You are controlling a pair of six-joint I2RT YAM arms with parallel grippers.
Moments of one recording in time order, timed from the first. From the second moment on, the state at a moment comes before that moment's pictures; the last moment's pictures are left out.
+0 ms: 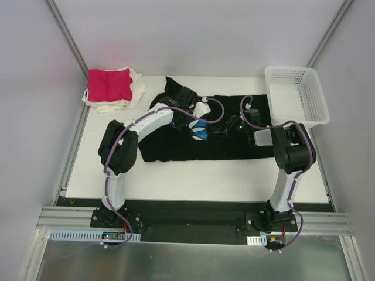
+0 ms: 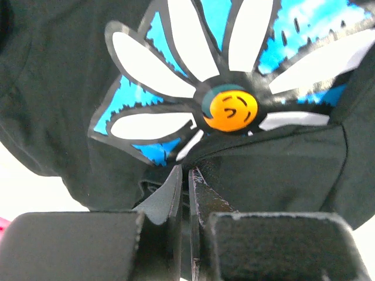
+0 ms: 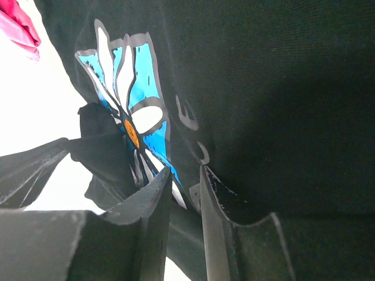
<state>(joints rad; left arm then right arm) -0.62 1.99 1.62 -0.68 -0.04 0.55 0.21 1.94 0.91 0.34 -0.57 0.95</state>
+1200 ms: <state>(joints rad) -0.63 2.29 1.86 -0.66 -0.04 0.57 0.21 1.95 0.90 0.36 -0.58 0.95</state>
